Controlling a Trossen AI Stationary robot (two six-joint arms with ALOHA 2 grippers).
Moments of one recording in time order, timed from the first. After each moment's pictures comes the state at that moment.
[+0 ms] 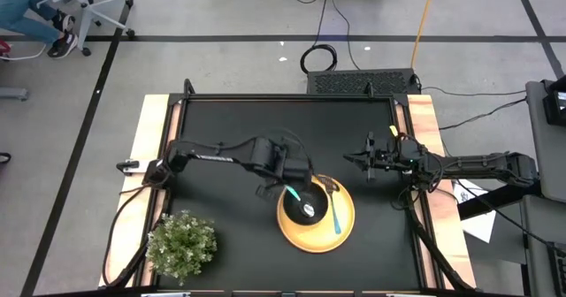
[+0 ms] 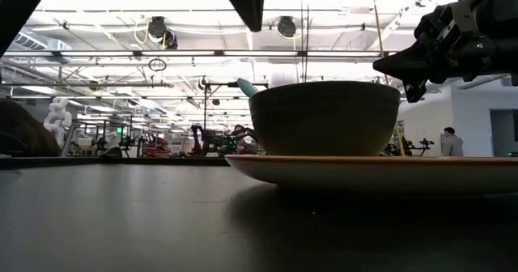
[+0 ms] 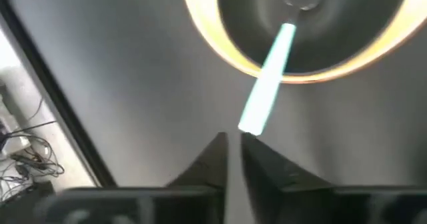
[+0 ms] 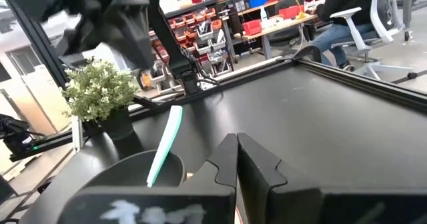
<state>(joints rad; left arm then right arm) -0.15 2.15 2.35 -1.55 -0.26 0.37 -0.18 0.55 0.02 0.52 -0.05 0.30</state>
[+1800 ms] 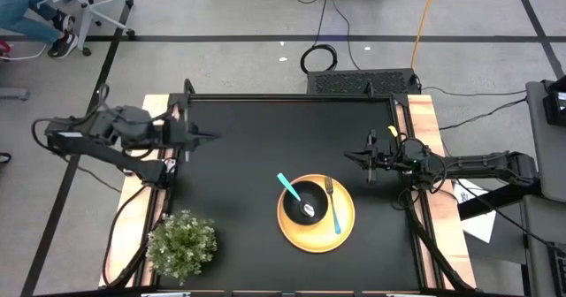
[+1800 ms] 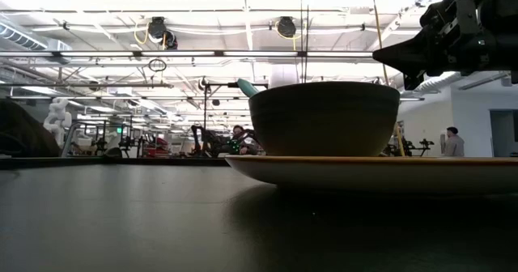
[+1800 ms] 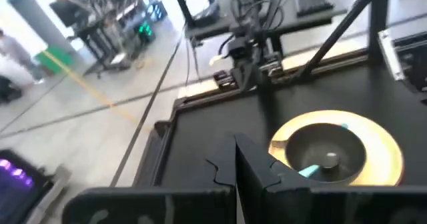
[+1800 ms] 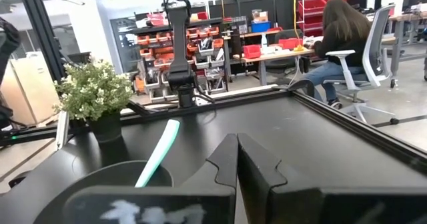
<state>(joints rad) -0.18 0.88 1.27 -0.66 -0.32 0.28 -0.16 0.54 0.02 0.58 -0.02 0.14</state>
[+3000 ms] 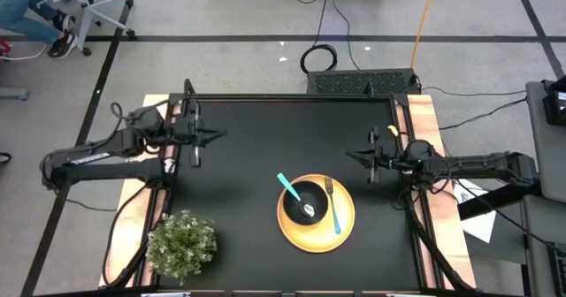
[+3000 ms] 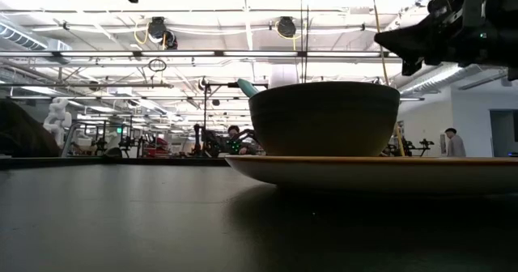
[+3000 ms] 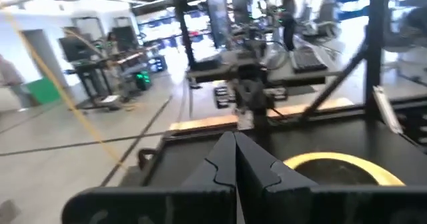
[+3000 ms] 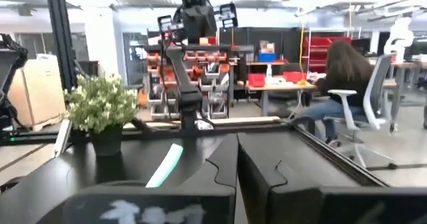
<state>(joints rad) 0.28 0.60 0.65 -0.03 0.22 0.21 -0.16 0.54 0.02 0.68 -0.05 0.03</state>
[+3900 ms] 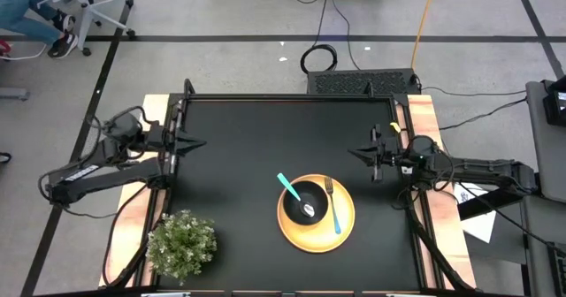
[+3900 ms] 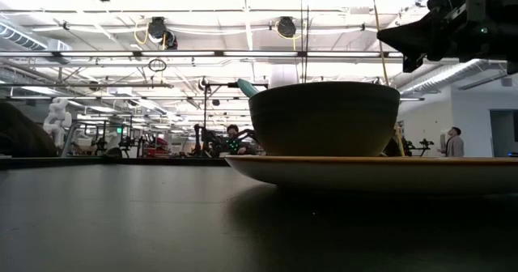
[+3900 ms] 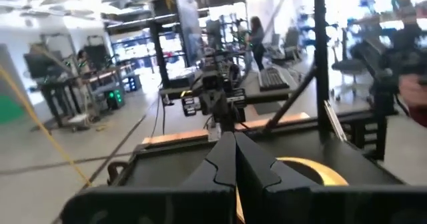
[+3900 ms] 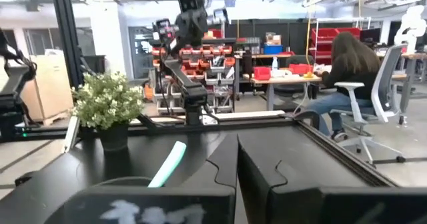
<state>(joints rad) 0.40 0.32 0.57 -0.18 0.47 0.15 -0.24 0.42 0.06 0.48 -0.16 0.06</state>
